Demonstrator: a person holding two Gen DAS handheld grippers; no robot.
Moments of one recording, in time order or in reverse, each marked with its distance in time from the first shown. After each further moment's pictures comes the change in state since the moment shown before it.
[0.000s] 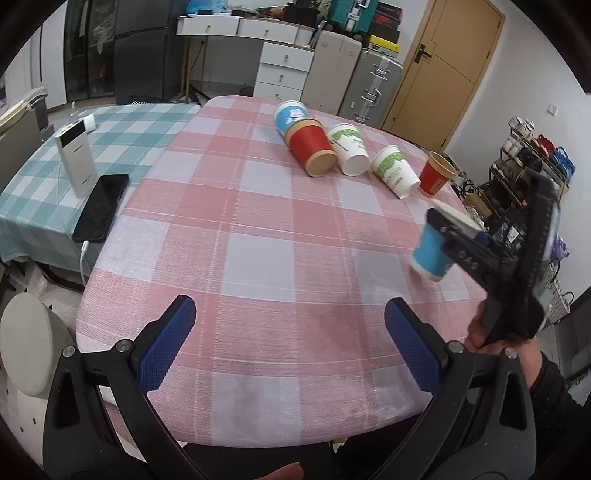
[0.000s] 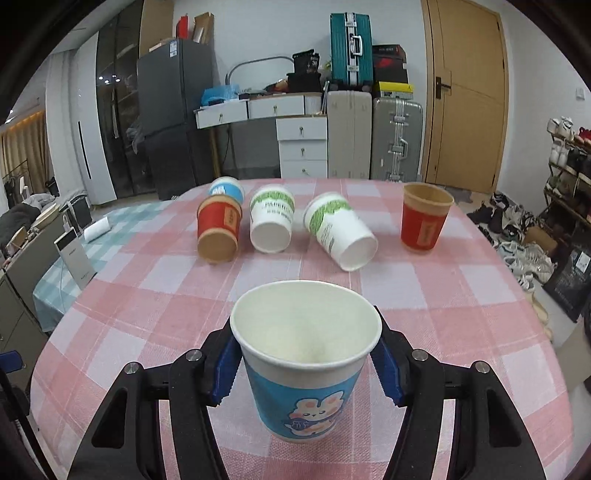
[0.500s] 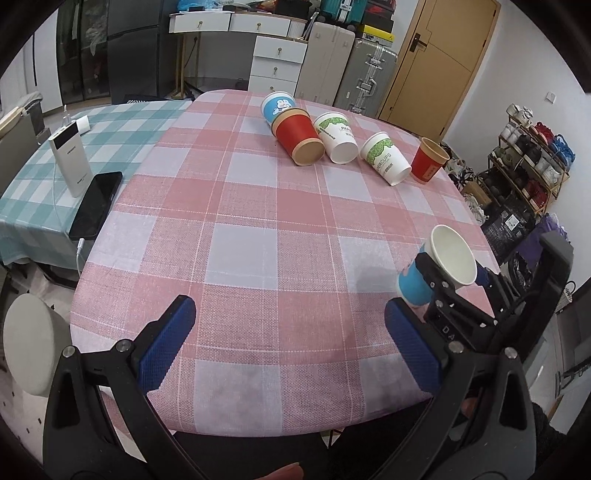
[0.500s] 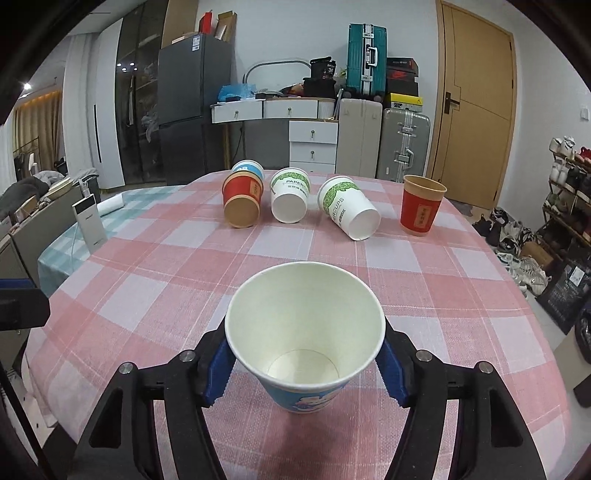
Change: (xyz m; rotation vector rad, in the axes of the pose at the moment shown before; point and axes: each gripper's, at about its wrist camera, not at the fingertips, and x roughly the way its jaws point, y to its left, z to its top) left arm -0.003 -0.019 -0.007 0.028 0.028 0.004; right arm -0.045 0.022 -0.055 -0.089 -0.031 -0.005
